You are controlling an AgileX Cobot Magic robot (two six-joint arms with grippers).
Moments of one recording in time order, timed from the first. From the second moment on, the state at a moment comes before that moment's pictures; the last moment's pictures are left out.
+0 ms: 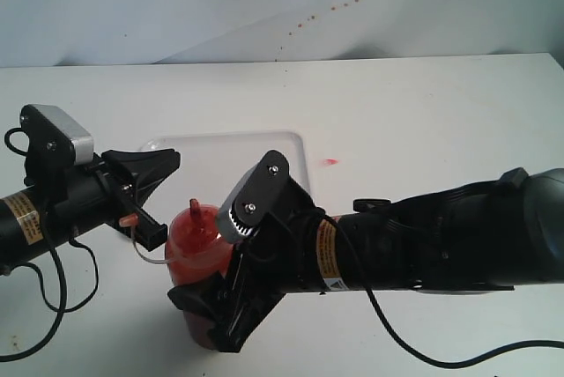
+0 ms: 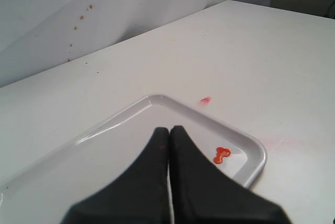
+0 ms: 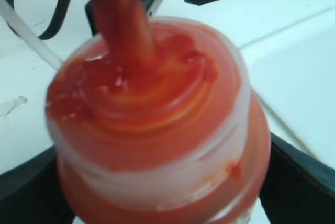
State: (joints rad) left arm -0.20 1.70 -0.41 0.59 -1.01 -0.20; right arm 0.76 1.79 -0.75 -0.92 -0.57 0.71
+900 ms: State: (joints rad) left arm -0.20 1.70 -0.41 0.59 -1.01 -0.20; right arm 0.76 1.79 -0.75 -0.95 -0.54 0.73
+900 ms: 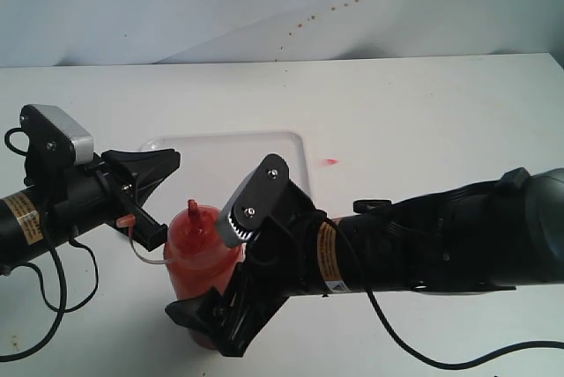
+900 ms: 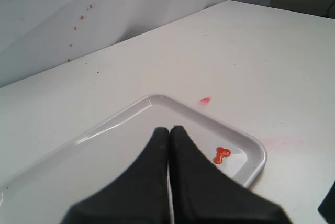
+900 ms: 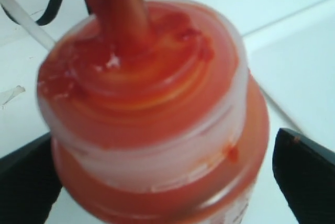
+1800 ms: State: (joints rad) left arm -0.20 1.70 -0.41 0.59 -1.01 -0.19; right arm 0.76 1.51 -0.62 -1.19 -0.32 0.98
